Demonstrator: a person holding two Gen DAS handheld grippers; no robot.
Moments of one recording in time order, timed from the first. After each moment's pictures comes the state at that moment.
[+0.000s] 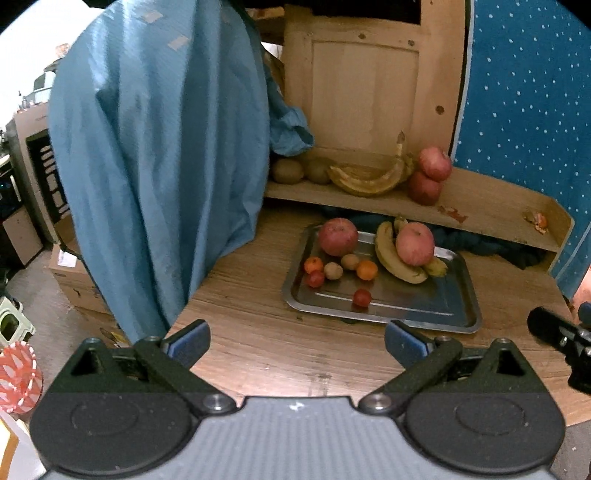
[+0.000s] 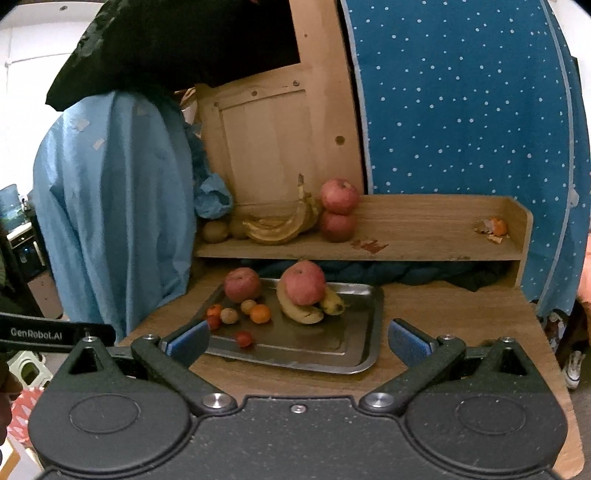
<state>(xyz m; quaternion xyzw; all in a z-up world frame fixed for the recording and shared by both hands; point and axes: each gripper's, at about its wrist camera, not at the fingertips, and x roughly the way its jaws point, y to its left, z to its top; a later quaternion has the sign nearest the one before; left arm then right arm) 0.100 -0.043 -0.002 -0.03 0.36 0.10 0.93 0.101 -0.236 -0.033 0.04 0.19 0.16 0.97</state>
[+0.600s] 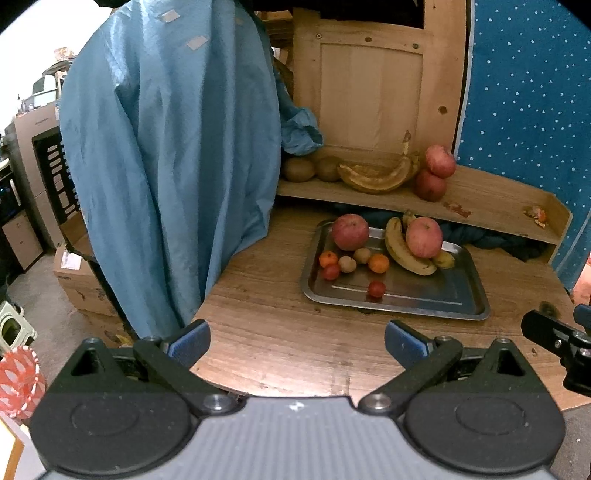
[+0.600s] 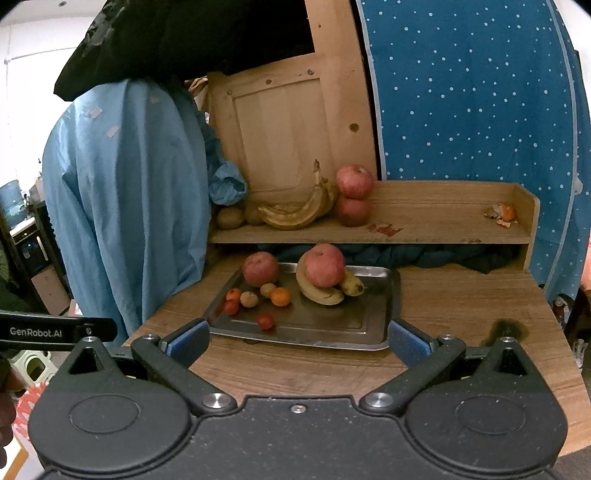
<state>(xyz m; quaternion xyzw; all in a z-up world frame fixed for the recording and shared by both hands) 0.083 -0.017 -0.003 -0.02 0.36 0.09 0.93 0.082 -0.208 -0.038 0.04 0.21 0.15 0.97</state>
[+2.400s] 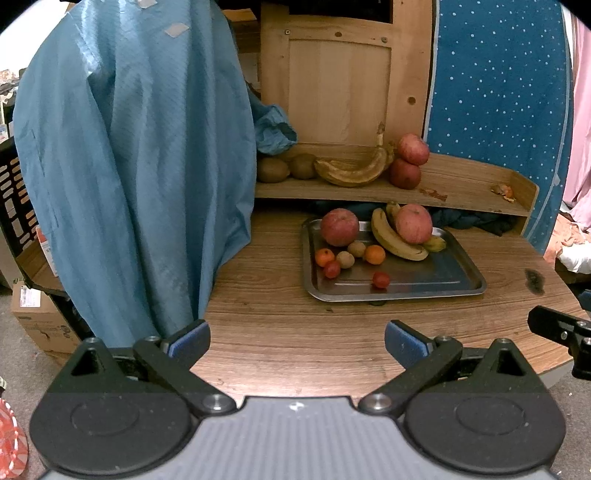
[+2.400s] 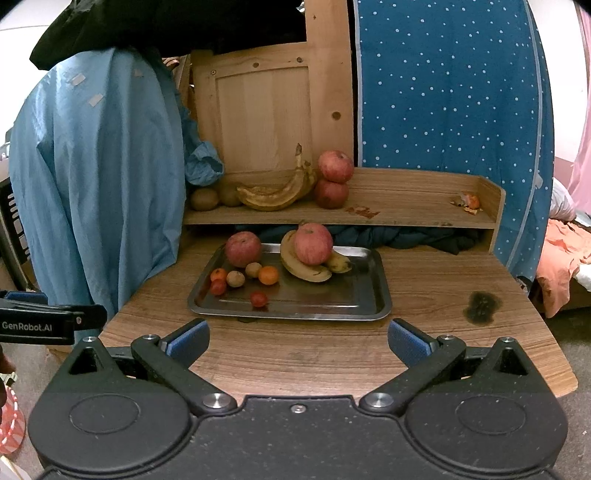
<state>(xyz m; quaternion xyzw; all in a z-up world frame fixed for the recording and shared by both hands) 0.087 0.049 -0.027 0.01 0.34 -0.01 0.94 0.052 -0.140 -0.051 0.02 0.22 0.06 0.97</state>
